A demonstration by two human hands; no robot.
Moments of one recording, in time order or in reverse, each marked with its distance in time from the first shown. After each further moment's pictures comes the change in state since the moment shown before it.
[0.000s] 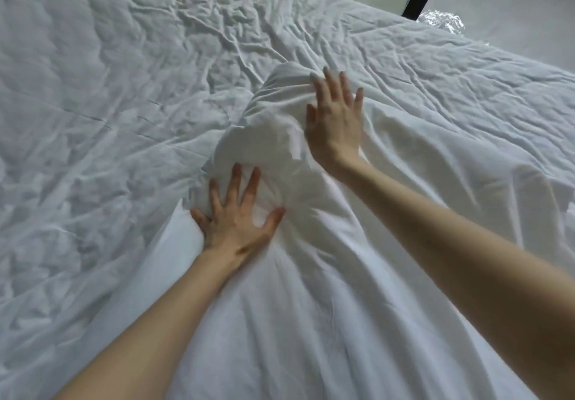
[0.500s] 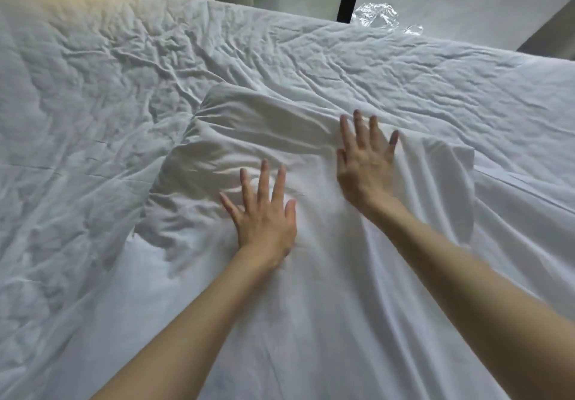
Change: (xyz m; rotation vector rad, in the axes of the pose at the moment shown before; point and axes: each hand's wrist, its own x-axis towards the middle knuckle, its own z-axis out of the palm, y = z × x) left_hand -0.031 0.128 0.019 0.211 0.086 0.251; right_hand -0.092 0.124 -0.066 -0.145 -0.049 0.243
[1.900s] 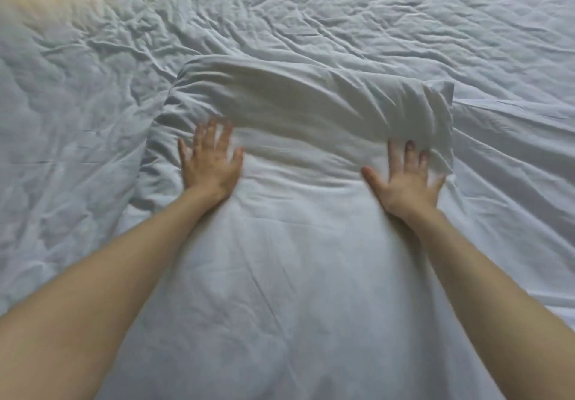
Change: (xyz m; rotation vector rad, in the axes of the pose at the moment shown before) left_hand 0.053 -0.074 0.008 0.223 0.079 0.017; right_hand -0.112 0.097 0.026 0.058 -0.373 0.416
